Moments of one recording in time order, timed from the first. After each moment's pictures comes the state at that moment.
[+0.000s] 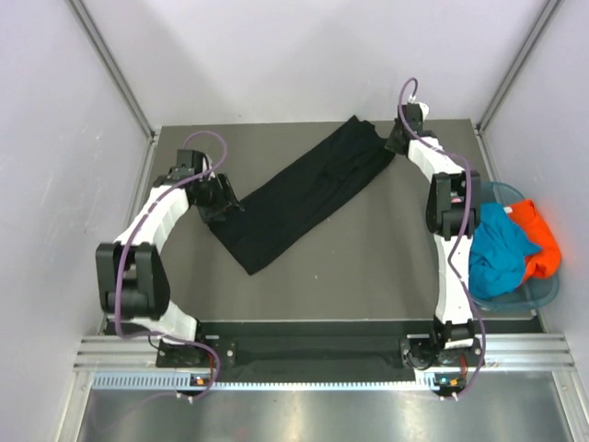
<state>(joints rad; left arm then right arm) -0.05 1.53 1.16 -0.65 0.25 -0.49 0.10 2.39 2.01 -0.33 0.17 0.42</state>
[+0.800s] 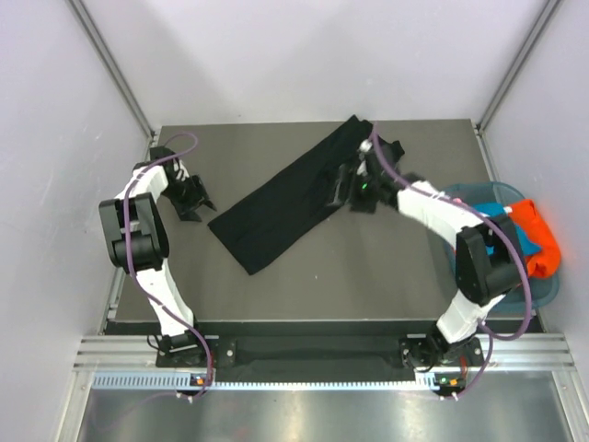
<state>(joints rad) 0.21 1.97 1.47 -0.78 0.33 -0.31 0.40 1.71 1.27 -0.42 -0.18 0.57</state>
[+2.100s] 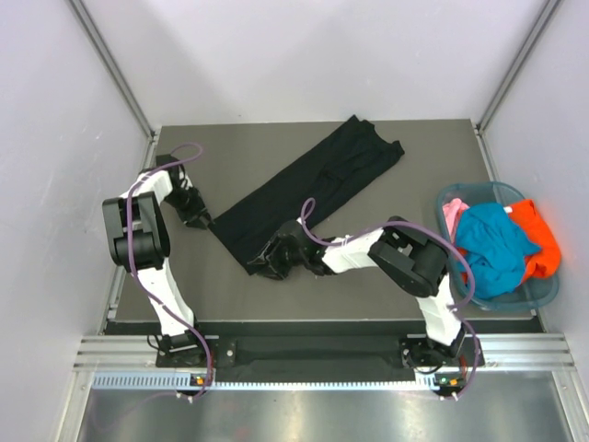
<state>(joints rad) 0.20 1.99 1.40 -0.77 0.27 -0.32 1.00 2.04 1.09 0.28 -0.16 1.63</state>
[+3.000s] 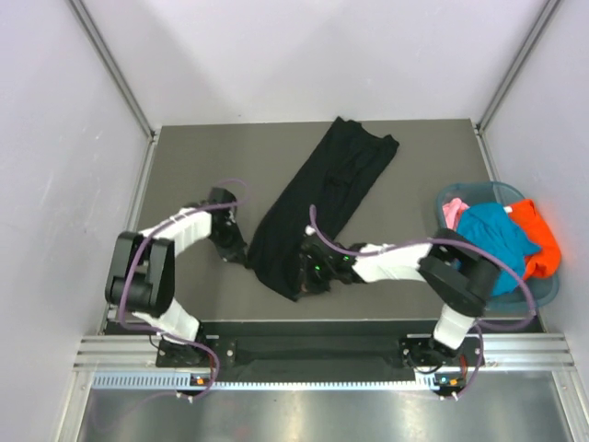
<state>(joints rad) -0.15 1.64 0.93 -0.65 0.18 -0.61 1.00 1.79 0.92 -0.06 -0.18 1.03</state>
